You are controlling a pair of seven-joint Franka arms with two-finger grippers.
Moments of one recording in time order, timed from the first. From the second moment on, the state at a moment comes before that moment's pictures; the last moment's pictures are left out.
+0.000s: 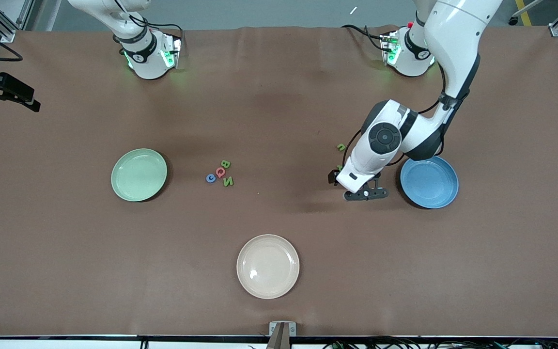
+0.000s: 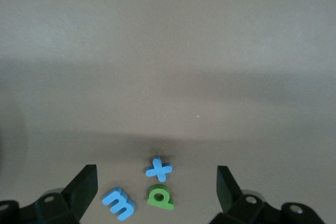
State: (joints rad) left arm -0.25 0.49 -0.28 -1.95 0.11 2.40 -0.65; right arm -0.01 -0.08 -0.04 -1.58 0.03 1.45 -0.02
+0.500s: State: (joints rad) left arm -0.26 0.55 -0.28 -1.98 0.20 2.48 -0.73; right arm -0.01 0.15 -0.04 -1.58 0.03 1.58 -0.02
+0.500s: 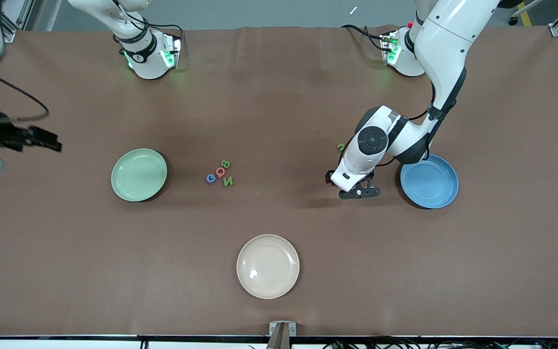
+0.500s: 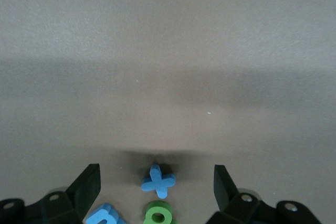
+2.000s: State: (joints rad) left arm -0.28 0.58 -0.28 -1.98 0.20 2.48 -0.84; right arm 0.40 0.35 -0.03 -2.07 0.03 2.38 0.85
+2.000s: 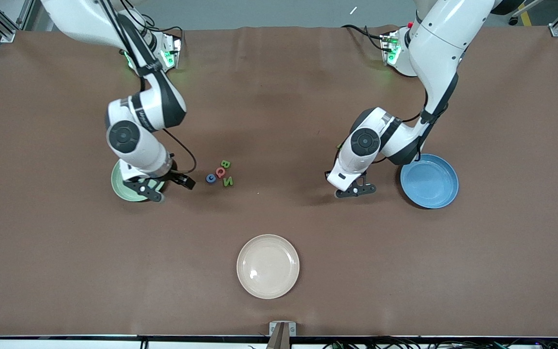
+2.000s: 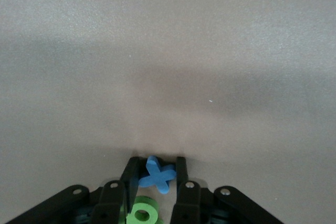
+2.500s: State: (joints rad) left arm -0.20 0.47 -0.27 -1.95 0.21 2.34 -0.79; right arm 0.48 0.43 -0.03 -2.11 0.03 2.52 0.99
